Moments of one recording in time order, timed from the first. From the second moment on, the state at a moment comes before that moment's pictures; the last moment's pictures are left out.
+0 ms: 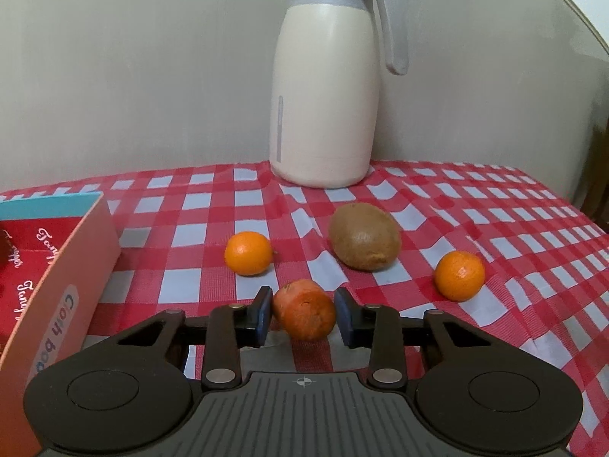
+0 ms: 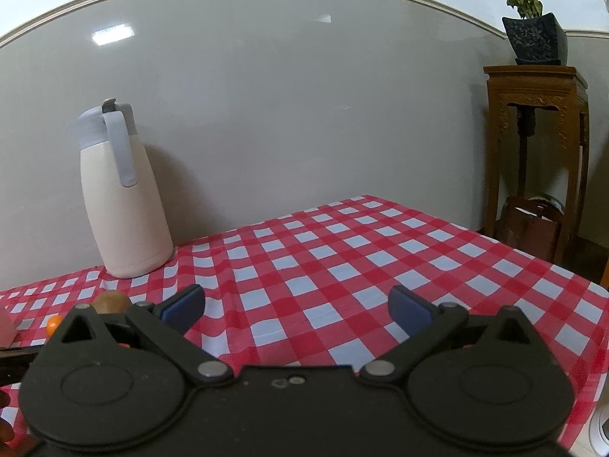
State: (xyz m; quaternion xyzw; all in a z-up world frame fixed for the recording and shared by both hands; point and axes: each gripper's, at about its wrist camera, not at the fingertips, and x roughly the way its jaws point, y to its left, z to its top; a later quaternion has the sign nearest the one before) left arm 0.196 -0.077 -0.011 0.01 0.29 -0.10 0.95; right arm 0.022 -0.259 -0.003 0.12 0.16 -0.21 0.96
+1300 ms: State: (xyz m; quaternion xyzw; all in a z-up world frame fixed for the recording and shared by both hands) left arm 0.147 0.073 0.034 -0.01 0.21 0.07 0.98; right arm 0.047 -0.179 0.003 0.06 0.17 -0.12 0.98
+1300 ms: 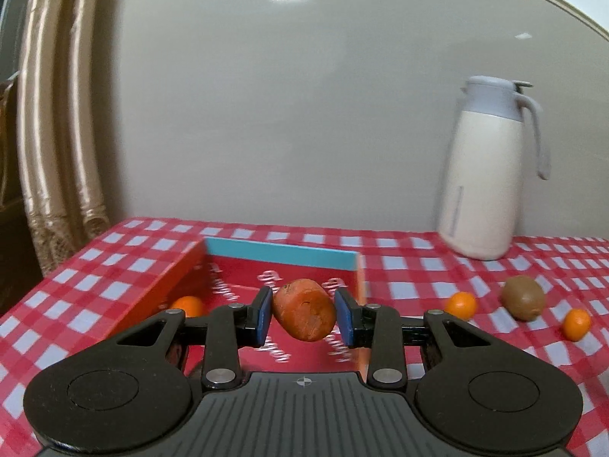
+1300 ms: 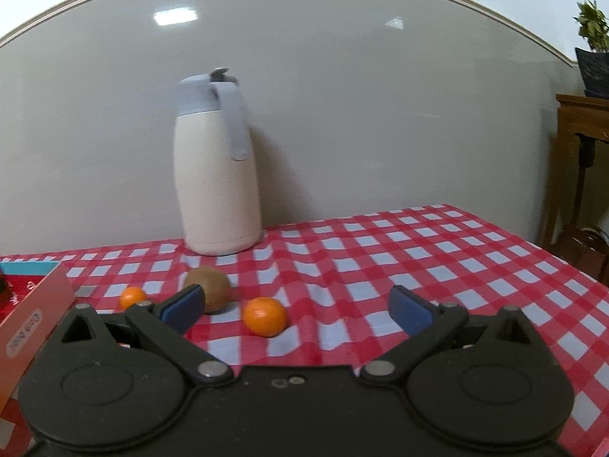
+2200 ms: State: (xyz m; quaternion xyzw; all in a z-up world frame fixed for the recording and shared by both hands) left arm 0.138 0.140 0.018 -0.07 0.25 0.11 0.96; right arm 0.061 -0.126 0.006 0.04 0.18 -0.06 0.98
